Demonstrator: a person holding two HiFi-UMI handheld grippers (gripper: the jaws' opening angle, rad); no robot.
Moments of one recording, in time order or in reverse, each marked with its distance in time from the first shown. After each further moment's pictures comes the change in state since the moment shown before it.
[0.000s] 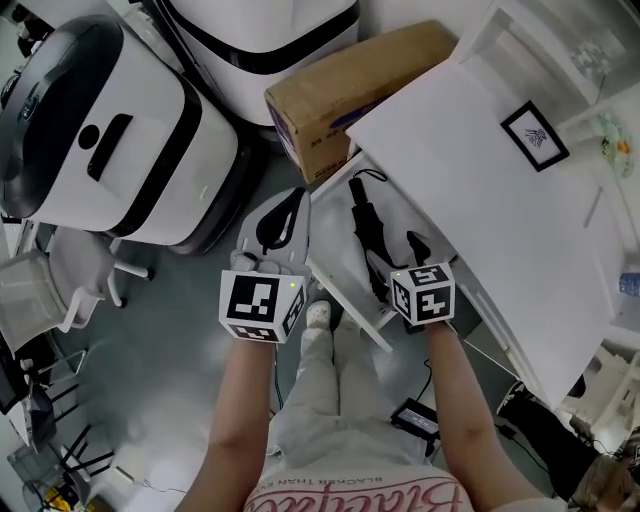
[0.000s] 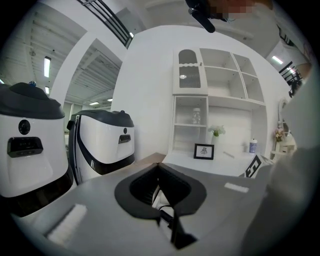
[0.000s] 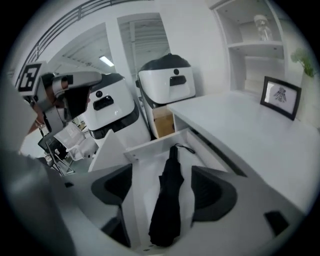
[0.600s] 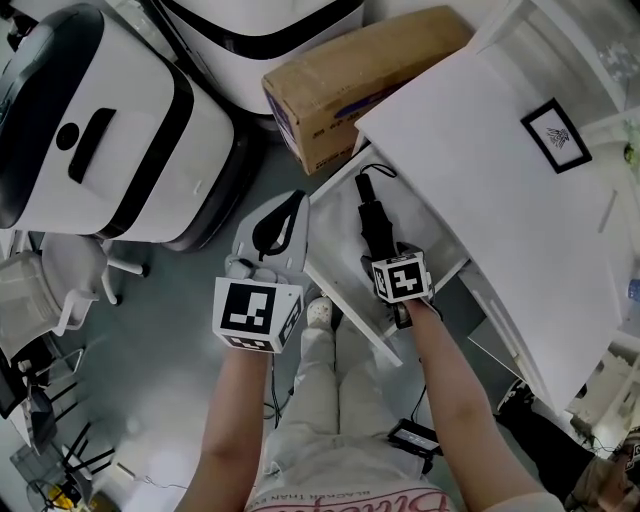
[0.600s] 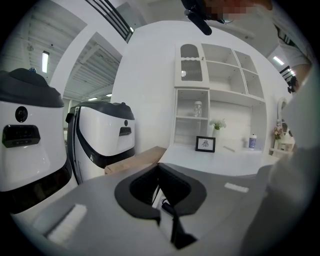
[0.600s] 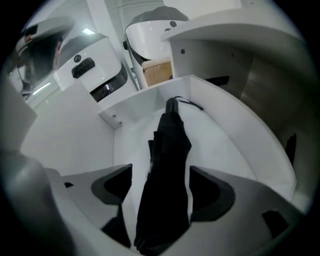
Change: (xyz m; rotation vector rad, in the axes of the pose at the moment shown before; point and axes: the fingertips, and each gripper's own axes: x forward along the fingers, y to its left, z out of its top) left arm 0.015 0.020 -0.039 -0.004 0.044 -0.020; right arm 0.102 -0.011 -0.096 0.036 0.334 -0.029
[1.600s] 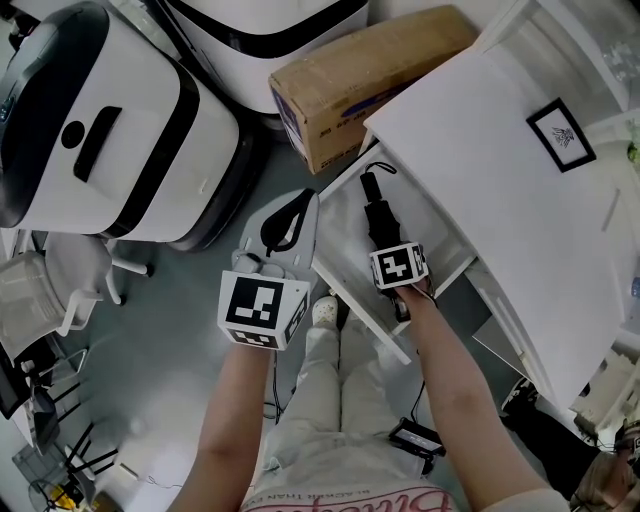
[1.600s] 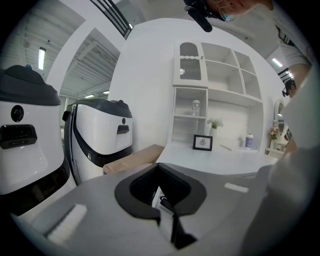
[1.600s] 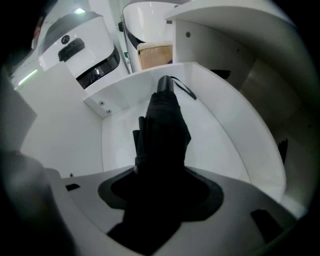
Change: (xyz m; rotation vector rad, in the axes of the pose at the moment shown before) left arm 0.000 0.002 -0.003 0.001 0.029 -0.038; right arm 0.018 -0.009 -0.003 -0.049 0.132 -0.122
